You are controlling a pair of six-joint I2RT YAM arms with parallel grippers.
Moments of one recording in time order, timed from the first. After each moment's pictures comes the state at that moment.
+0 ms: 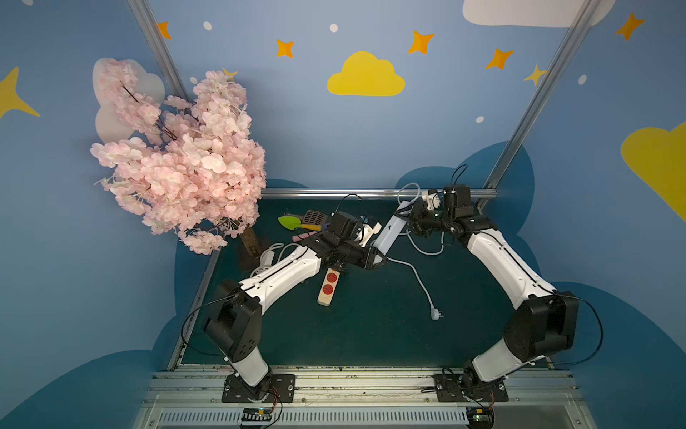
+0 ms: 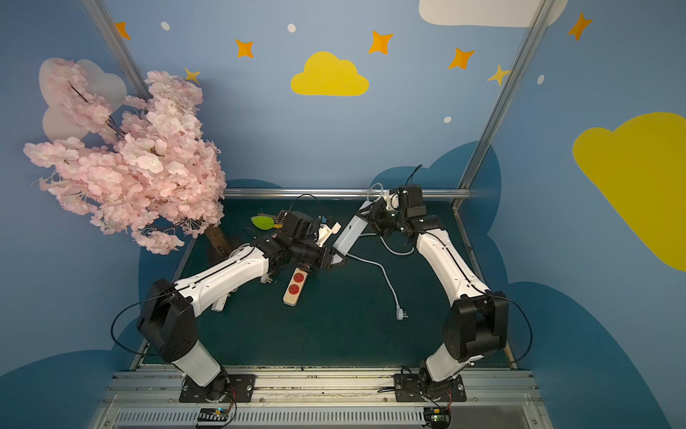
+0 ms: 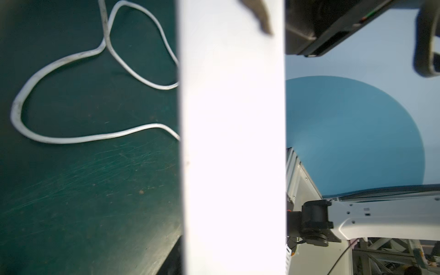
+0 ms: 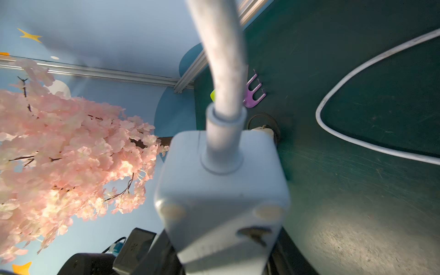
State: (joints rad) left arm -0.63 1.67 1.35 -0.36 0.63 -0.36; right arm 0.28 1.59 1.47 -0.46 -0.65 0.92
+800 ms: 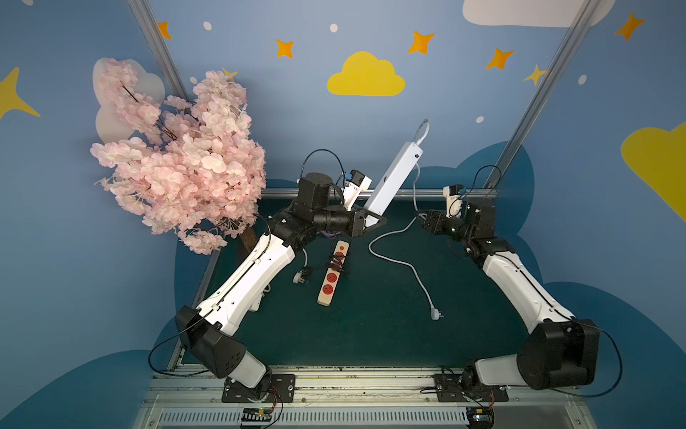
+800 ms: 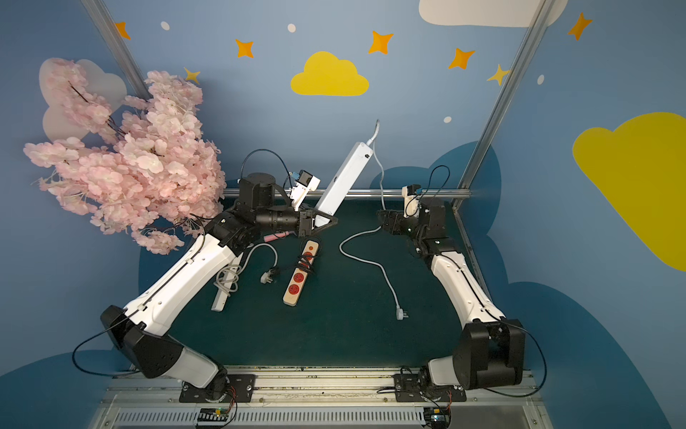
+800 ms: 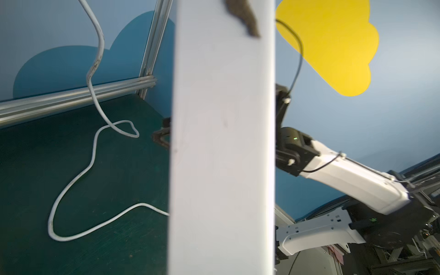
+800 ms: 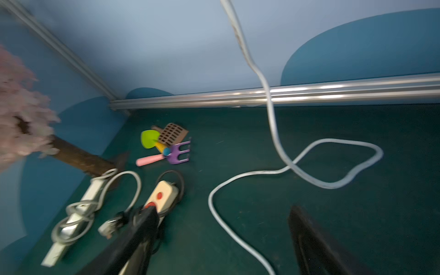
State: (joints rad) left arm -0.54 1.54 1.69 -0.48 0.75 -0.34; right arm 0.16 1.44 1.14 -0.09 -0.34 0.19
